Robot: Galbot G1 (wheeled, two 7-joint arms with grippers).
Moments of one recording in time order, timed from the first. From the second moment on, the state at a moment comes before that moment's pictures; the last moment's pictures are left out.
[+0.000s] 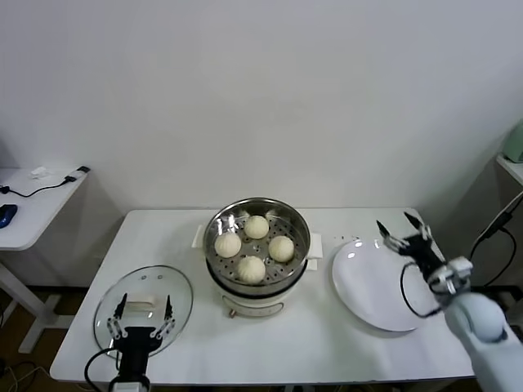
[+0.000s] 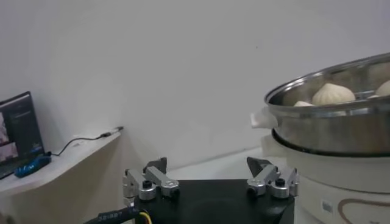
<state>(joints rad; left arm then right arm) 1.80 -1.46 -0.54 -2.14 0.22 0.02 -0.23 -1.26 0.91 0.53 1.57 0.58 0.14 -0.15</state>
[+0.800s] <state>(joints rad) 1.69 -1.32 -0.64 -1.75 1.08 -0.16 -0.53 -1.53 1.19 0.64 1.62 0.55 0.31 -0.11</state>
